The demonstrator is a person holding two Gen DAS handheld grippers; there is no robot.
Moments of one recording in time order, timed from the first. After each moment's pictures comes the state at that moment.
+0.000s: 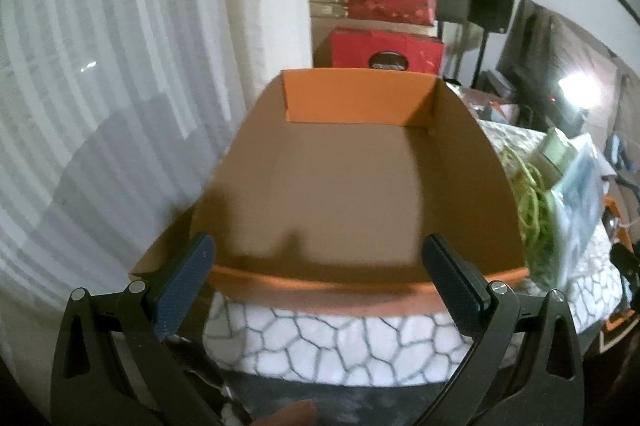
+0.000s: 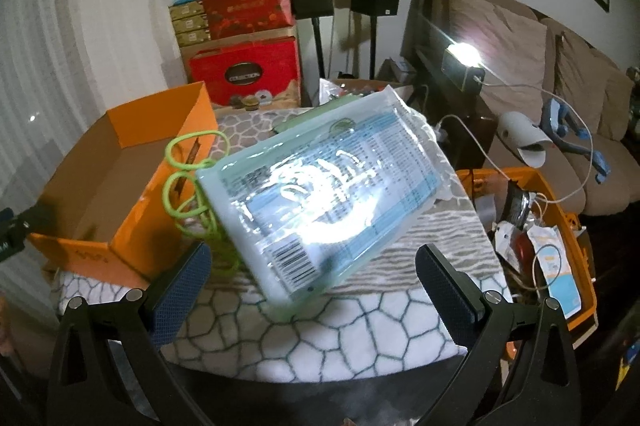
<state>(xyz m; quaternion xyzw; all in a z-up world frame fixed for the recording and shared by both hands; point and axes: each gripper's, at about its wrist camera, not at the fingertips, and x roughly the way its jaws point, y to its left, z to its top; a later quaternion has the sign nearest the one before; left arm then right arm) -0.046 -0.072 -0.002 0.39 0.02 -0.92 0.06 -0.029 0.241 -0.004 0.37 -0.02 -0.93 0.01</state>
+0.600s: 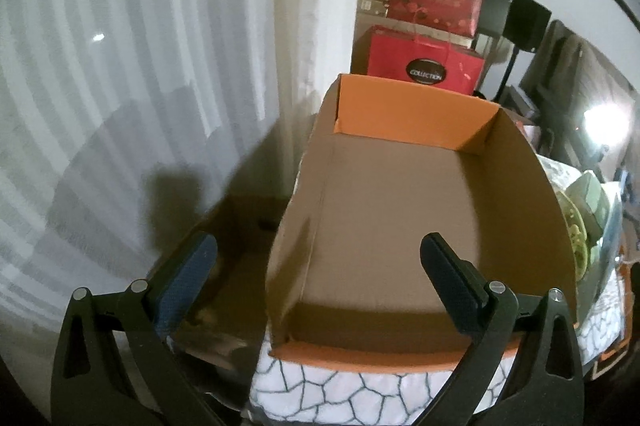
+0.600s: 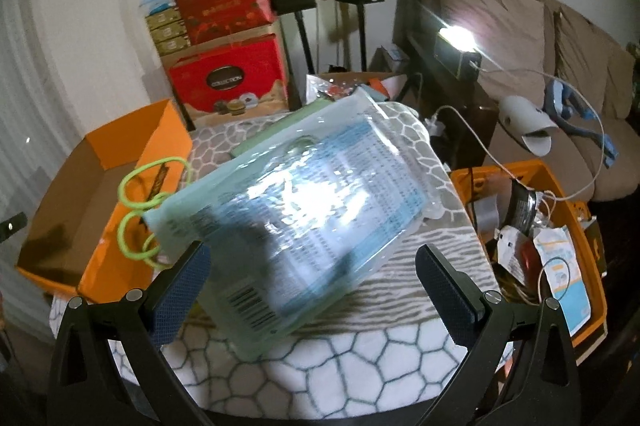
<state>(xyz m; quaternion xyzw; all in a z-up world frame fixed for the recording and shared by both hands) -0.100 -0.153 -0.011 0.41 0.07 -0.91 0.06 -0.074 0.289 -0.010 0.38 -0.06 -0.92 0.02</state>
